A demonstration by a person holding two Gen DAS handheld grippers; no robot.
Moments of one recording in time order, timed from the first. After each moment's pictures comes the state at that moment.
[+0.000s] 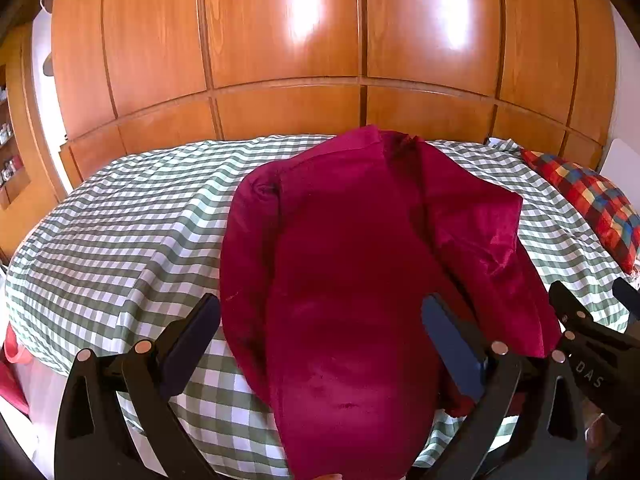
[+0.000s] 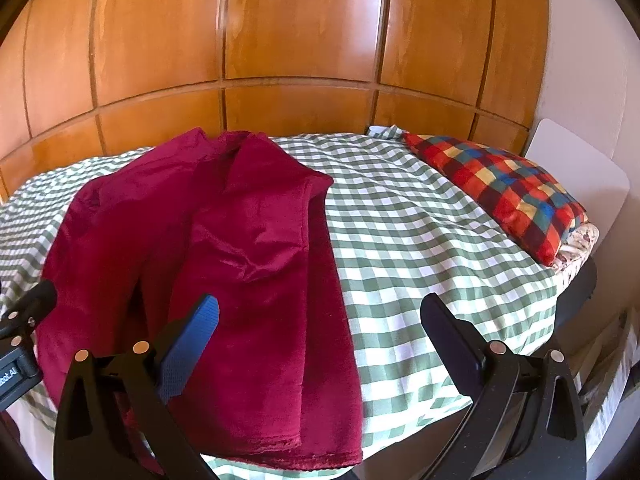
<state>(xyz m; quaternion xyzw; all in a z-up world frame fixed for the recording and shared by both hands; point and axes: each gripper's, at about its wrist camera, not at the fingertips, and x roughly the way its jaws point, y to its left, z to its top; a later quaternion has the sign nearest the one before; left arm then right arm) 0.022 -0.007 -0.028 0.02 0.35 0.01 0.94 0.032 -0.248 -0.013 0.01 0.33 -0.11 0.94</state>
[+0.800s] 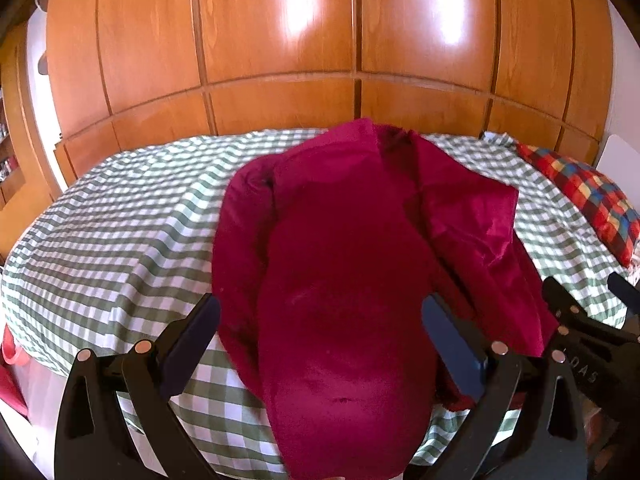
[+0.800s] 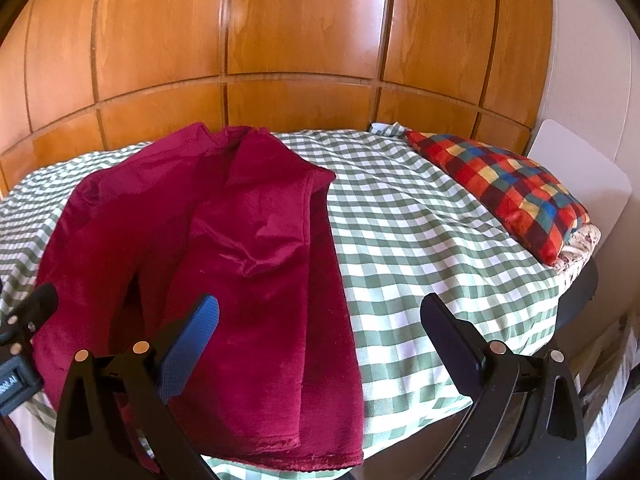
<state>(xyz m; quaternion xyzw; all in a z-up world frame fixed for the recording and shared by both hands) 0.024 -0.009 -0.036 0.02 0.36 0.00 0.93 0.035 -0.246 -0.020 0.00 0.34 -0.11 0.93</state>
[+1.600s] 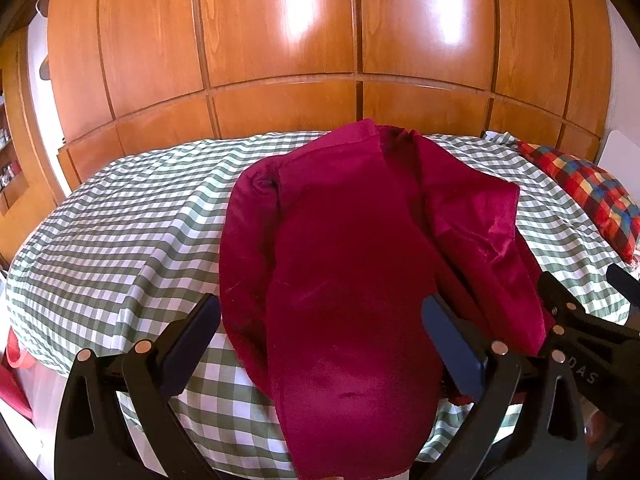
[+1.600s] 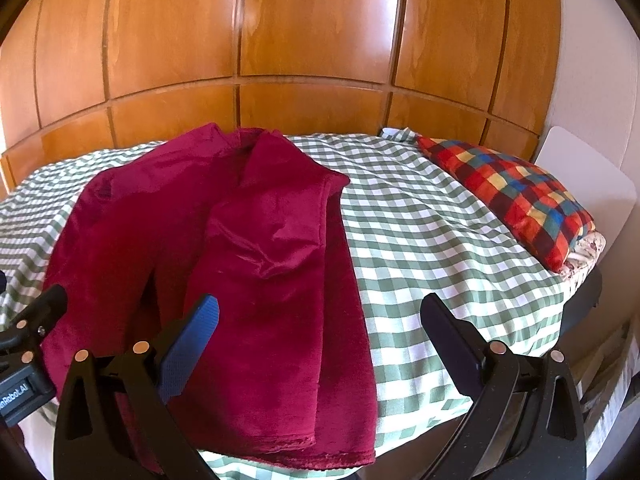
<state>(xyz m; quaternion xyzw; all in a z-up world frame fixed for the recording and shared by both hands) 0.019 -0.006 -0.031 0.03 0.35 0.00 0.94 0.032 -0.235 -0.016 -0.01 0.33 -0.10 0.94</state>
